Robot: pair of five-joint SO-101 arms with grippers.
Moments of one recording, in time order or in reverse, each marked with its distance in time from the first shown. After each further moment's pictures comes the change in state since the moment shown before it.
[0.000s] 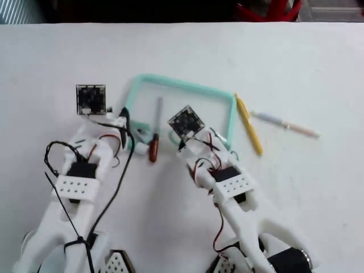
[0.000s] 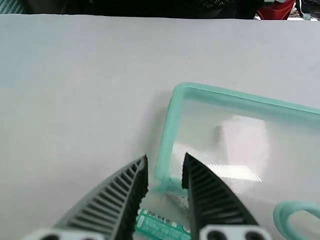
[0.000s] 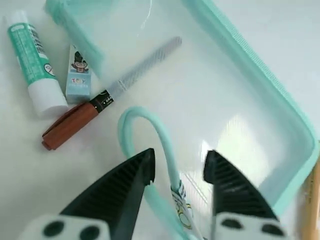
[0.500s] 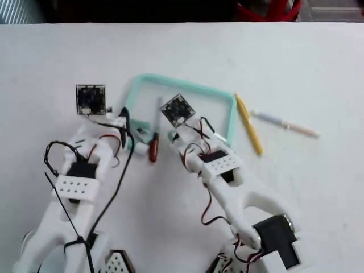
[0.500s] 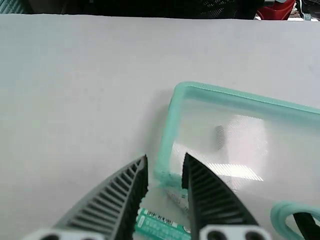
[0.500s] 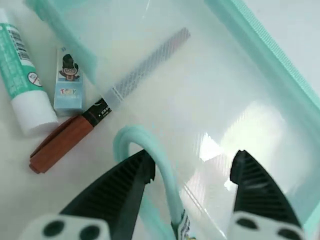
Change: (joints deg) left arm -0.1 0.0 0.0 0.0 0.0; right arm -0.6 17.4 -12.8 0.0 -0.7
